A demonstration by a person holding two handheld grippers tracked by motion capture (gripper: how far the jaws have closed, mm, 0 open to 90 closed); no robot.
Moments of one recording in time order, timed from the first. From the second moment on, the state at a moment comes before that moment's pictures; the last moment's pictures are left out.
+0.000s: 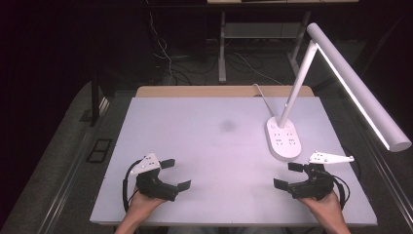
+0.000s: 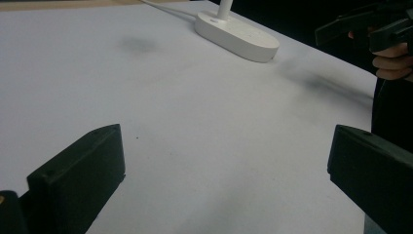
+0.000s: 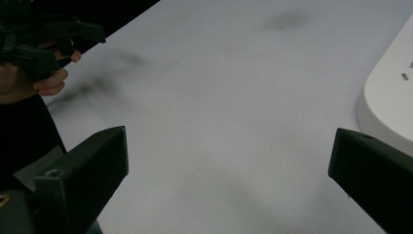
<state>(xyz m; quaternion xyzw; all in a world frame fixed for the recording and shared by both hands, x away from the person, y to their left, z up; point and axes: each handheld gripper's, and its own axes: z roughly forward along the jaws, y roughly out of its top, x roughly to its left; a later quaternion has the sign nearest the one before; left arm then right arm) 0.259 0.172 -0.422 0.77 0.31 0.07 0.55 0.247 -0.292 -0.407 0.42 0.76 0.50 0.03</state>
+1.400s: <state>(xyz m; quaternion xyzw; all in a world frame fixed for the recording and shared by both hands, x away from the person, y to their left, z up) 0.258 0.176 -0.423 0.77 0.33 0.07 0.55 0.259 -0.297 -0.390 0.42 0.76 0.49 0.01</state>
